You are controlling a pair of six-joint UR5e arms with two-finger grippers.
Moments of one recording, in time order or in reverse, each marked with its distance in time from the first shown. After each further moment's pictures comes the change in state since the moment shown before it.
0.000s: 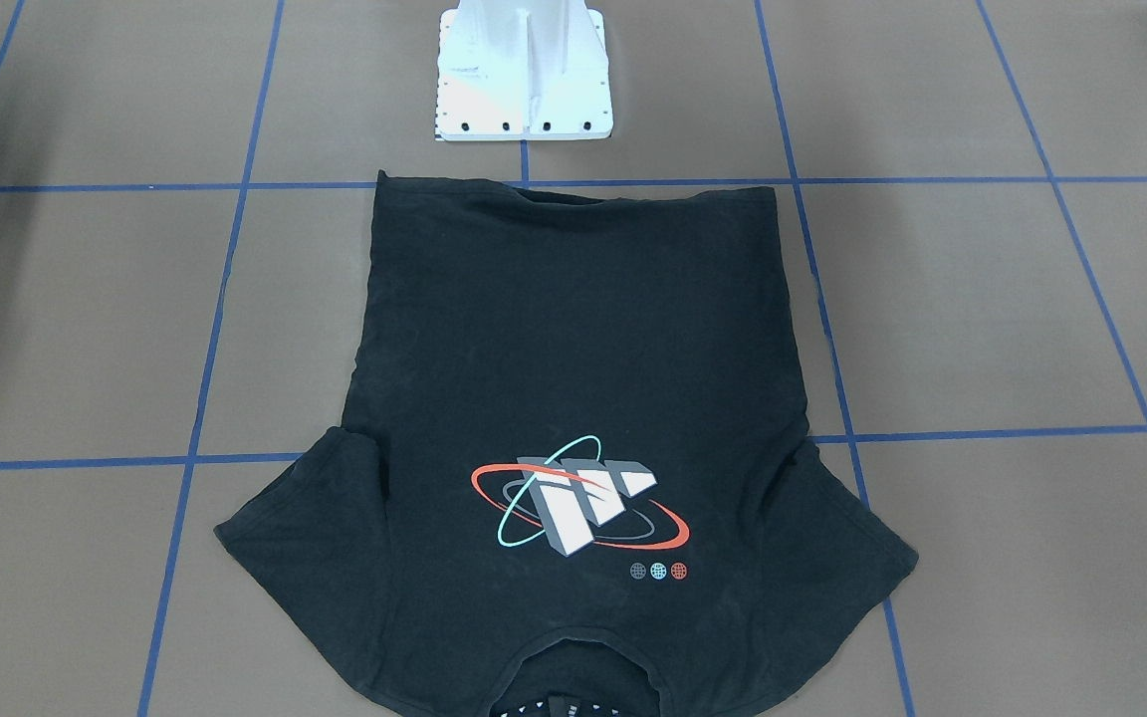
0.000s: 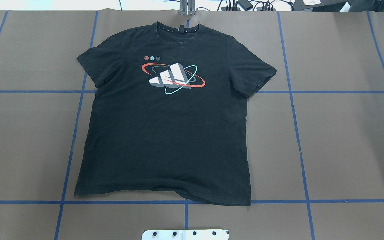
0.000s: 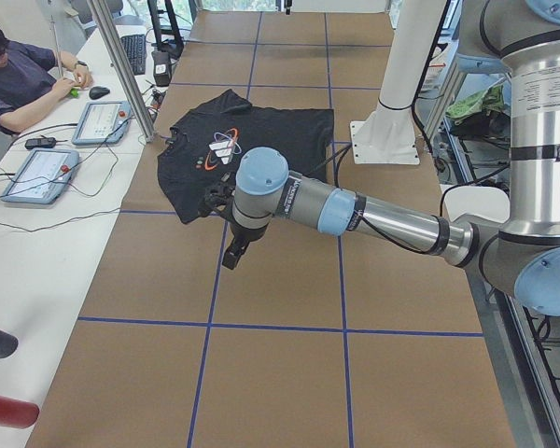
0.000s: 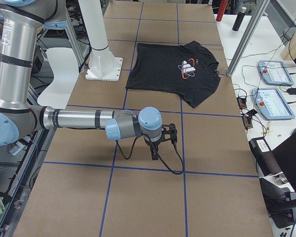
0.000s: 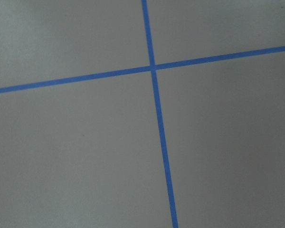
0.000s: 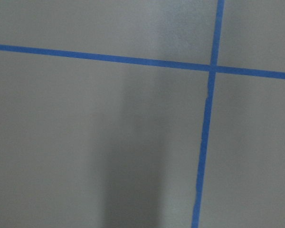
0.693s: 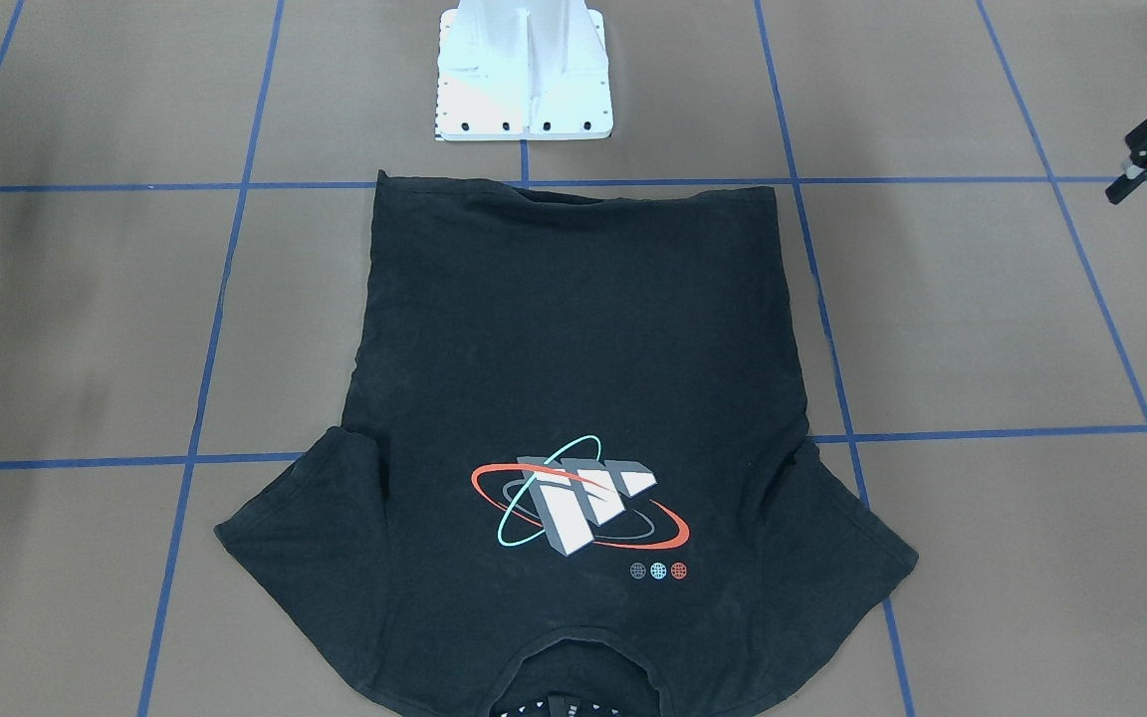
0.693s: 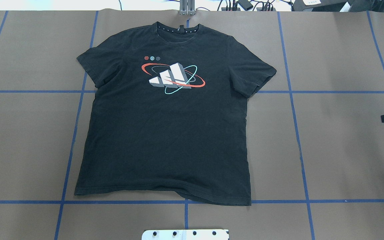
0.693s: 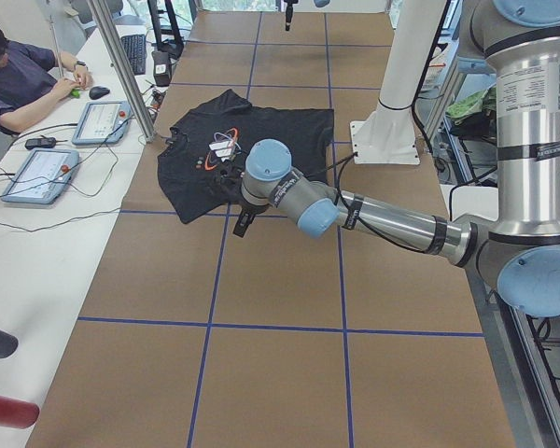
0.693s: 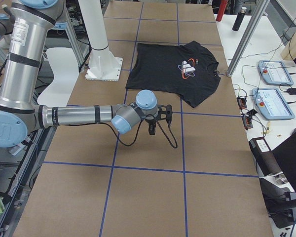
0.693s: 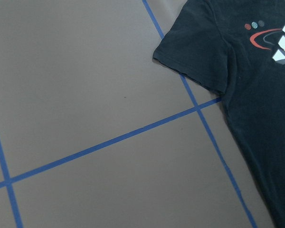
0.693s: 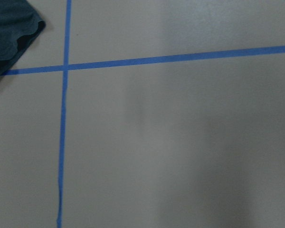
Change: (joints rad) left arm 0.208 0.040 0.006 -0.413 0.027 -0.533; right arm -0.266 -0.037 0.109 0.353 -0.011 0.627
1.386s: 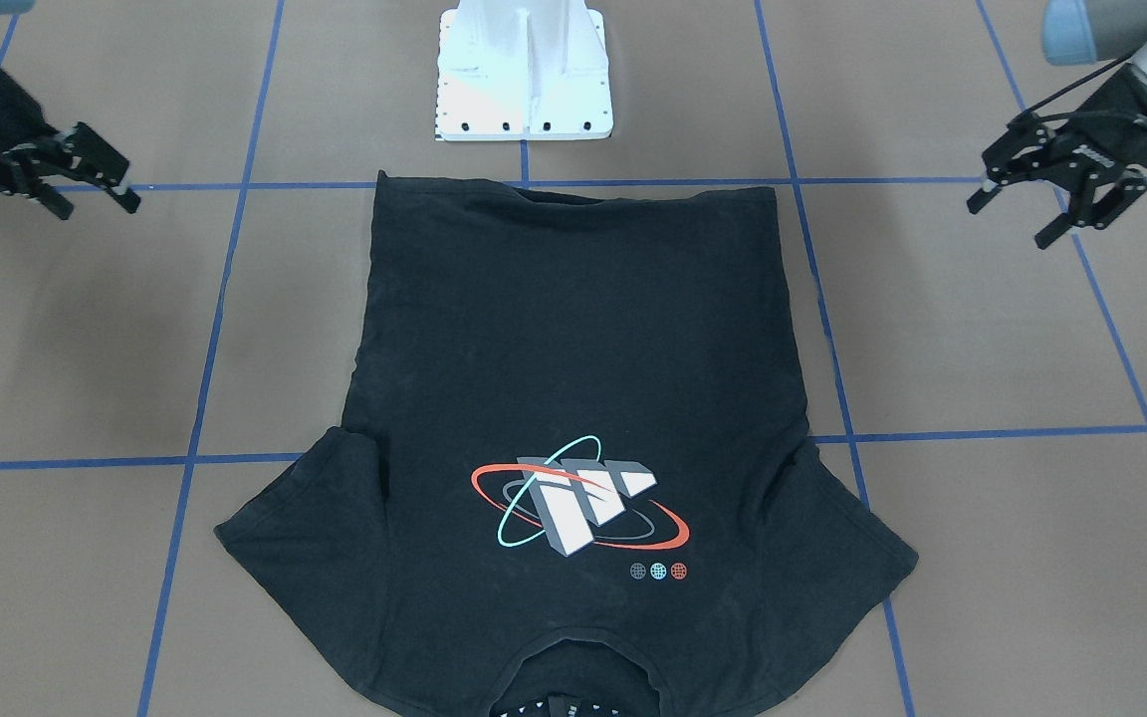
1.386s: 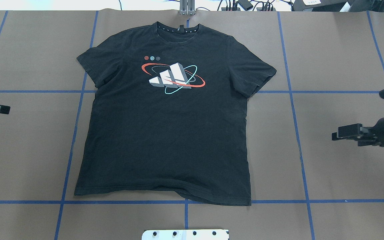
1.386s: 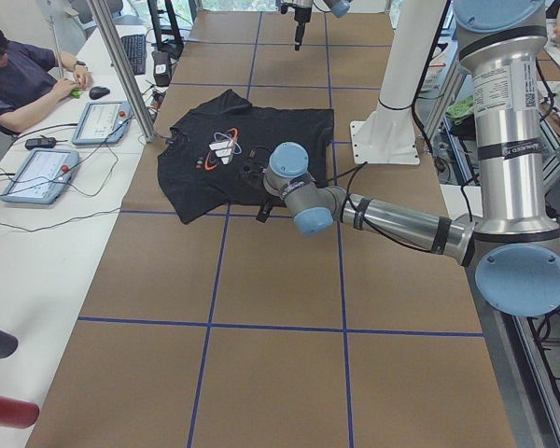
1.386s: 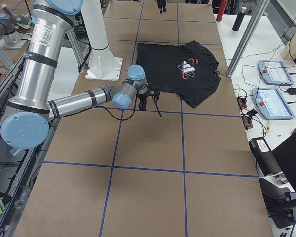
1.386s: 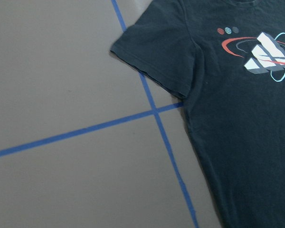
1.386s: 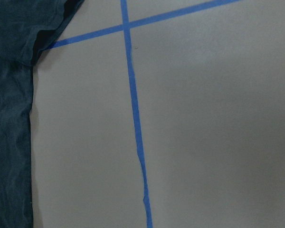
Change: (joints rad) left arm 0.281 0.039 -0.001 -0.283 0.130 -0.382; right arm -0.408 -0.019 0.206 0.009 -0.359 0.453
